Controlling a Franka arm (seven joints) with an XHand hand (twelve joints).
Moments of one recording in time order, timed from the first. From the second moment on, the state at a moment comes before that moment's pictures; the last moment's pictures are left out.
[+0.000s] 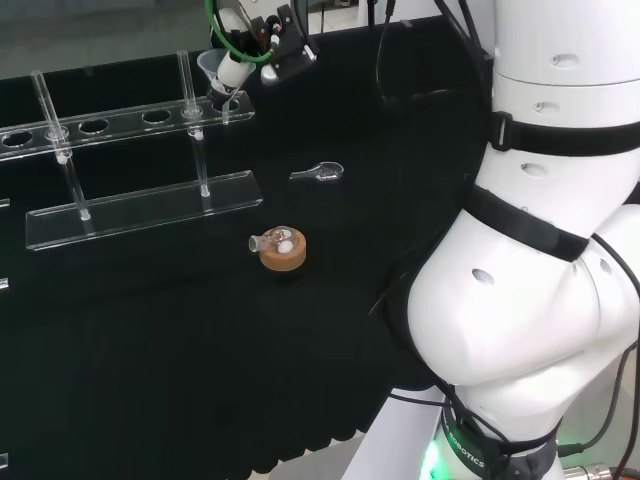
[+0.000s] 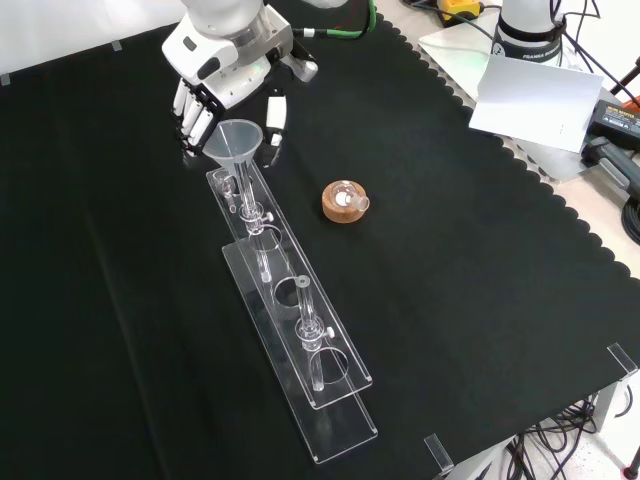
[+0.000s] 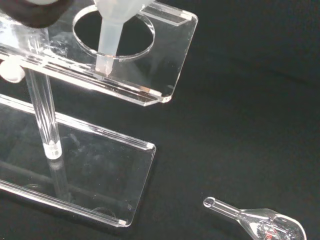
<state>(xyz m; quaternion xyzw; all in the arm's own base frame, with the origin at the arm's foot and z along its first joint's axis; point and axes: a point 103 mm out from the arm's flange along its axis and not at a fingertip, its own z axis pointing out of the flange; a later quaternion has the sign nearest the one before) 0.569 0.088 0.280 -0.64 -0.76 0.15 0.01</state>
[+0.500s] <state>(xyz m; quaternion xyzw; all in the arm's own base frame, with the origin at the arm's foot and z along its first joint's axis) 0.571 0.089 0.273 -0.62 -0.77 0.16 0.04</state>
